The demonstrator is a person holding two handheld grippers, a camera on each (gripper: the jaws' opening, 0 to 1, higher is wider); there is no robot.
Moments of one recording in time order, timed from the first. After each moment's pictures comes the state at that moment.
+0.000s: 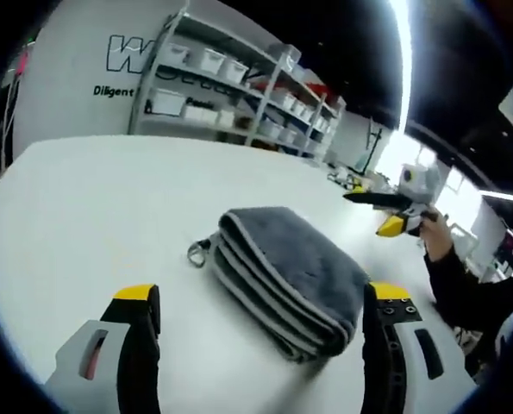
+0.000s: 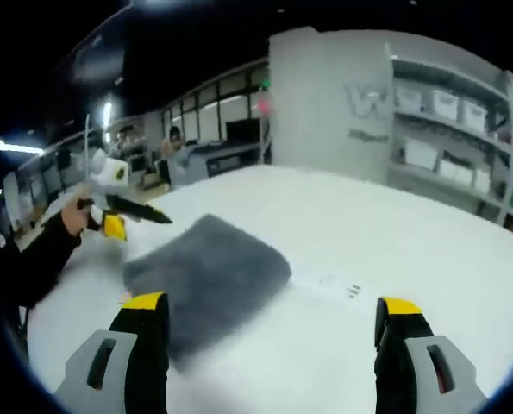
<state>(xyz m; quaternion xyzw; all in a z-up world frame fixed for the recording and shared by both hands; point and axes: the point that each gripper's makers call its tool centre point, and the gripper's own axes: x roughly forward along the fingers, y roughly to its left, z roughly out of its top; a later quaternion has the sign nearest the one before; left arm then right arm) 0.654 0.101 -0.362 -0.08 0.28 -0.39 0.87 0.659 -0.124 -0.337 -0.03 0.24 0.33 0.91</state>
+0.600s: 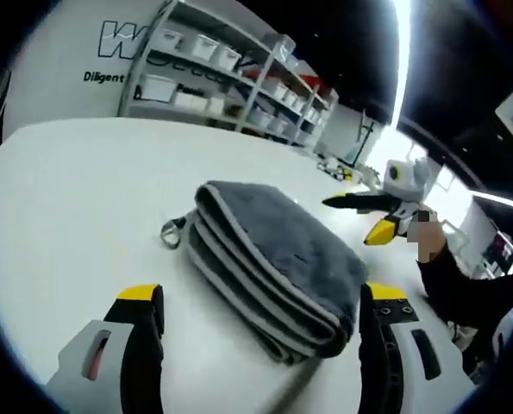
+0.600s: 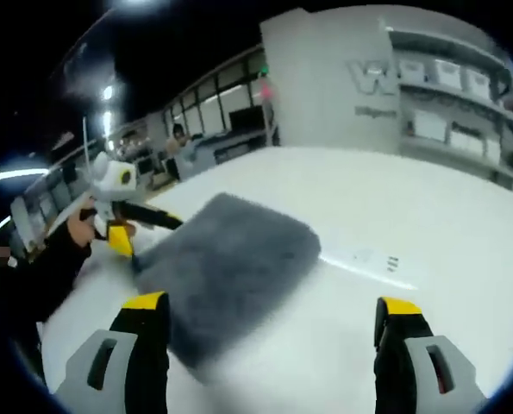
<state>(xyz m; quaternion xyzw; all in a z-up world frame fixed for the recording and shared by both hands) 0.653 0.086 -0.379 -0.09 0.30 -0.42 0.85 0.646 -0.094 -0.367 -0.01 0.28 0.36 0.89</state>
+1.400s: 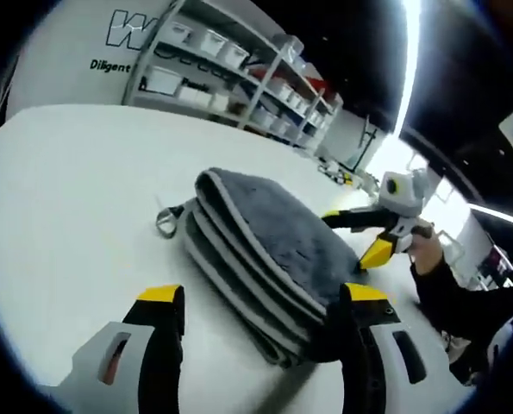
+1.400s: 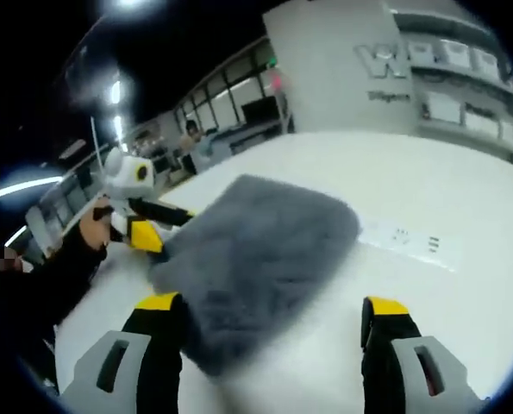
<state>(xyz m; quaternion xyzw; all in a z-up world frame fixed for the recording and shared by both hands) 0.655 0.080 -0.389 -0.12 0.31 -0.41 0.85 0.632 -0.063 -0.390 0.01 0.31 0.40 0.87</state>
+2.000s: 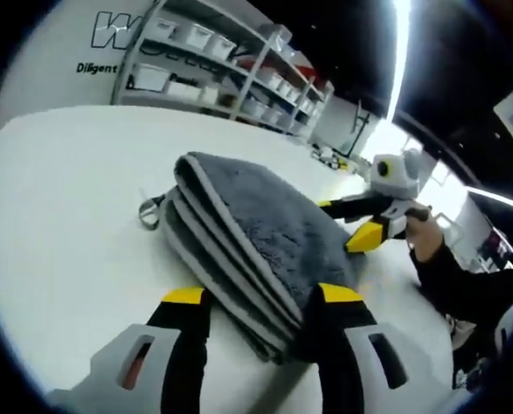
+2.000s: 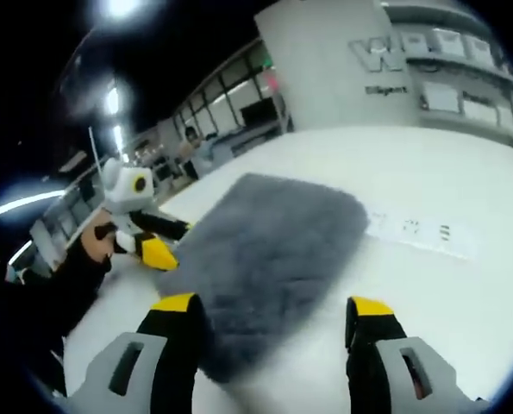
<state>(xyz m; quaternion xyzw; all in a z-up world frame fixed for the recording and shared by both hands) 0.641 0.068 -0.396 -0.08 0.32 -0.43 0.84 0.637 -0.057 -0.394 0.05 0.31 0.40 0.86</state>
